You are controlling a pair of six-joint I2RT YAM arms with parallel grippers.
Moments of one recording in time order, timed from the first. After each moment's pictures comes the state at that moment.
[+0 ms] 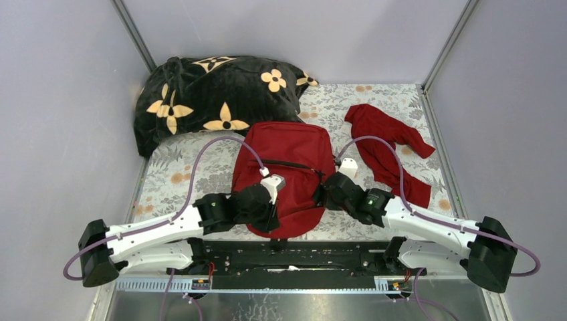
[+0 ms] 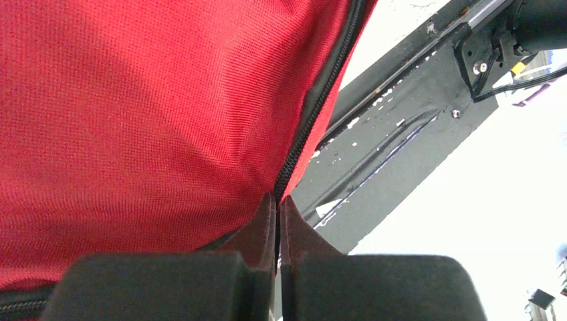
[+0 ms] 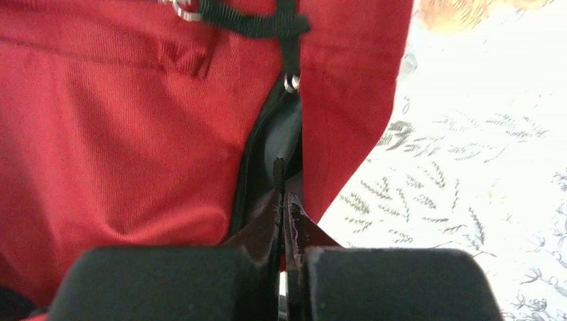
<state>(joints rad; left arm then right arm) -1.13 1.02 0.71 -0.53 0.02 -0.64 0.97 1.08 0.63 -0.44 0.37 0.86</state>
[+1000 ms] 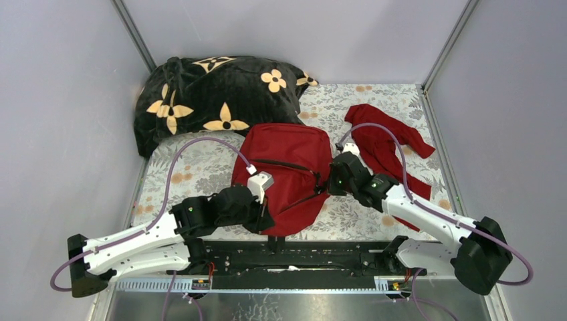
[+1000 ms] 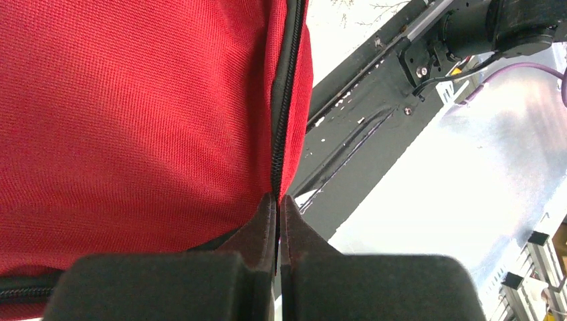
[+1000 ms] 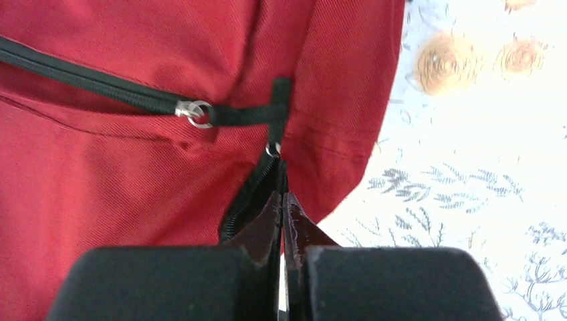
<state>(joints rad) -1.12 0.80 0.71 -0.60 0.03 -0.64 0.74 1.16 0.76 -0.41 0.19 0.66</state>
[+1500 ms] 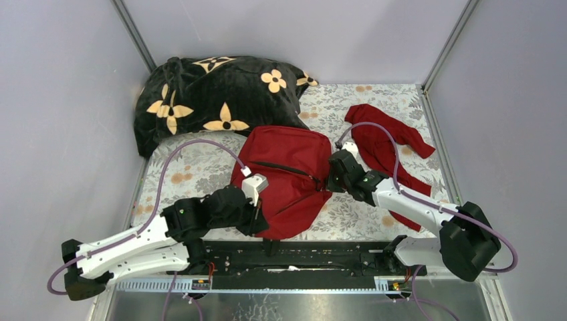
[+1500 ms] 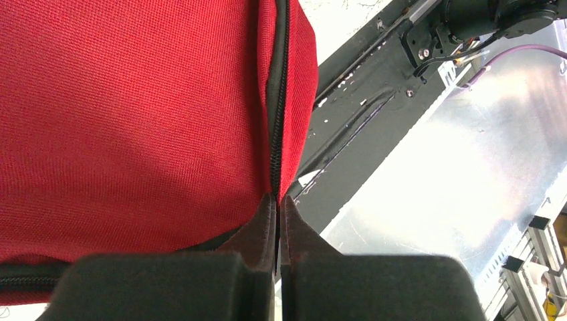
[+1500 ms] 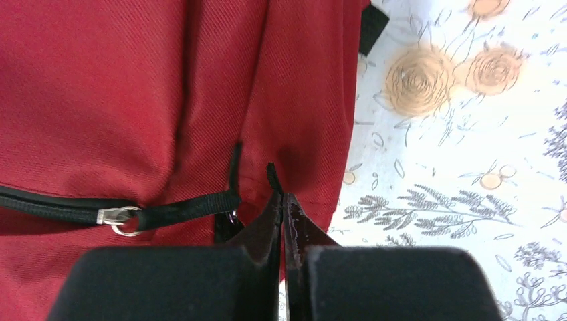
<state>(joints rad) -1.13 0.73 0.72 -0.69 0.05 -0.62 0.70 1.26 0.70 -0.33 0.21 0.69</state>
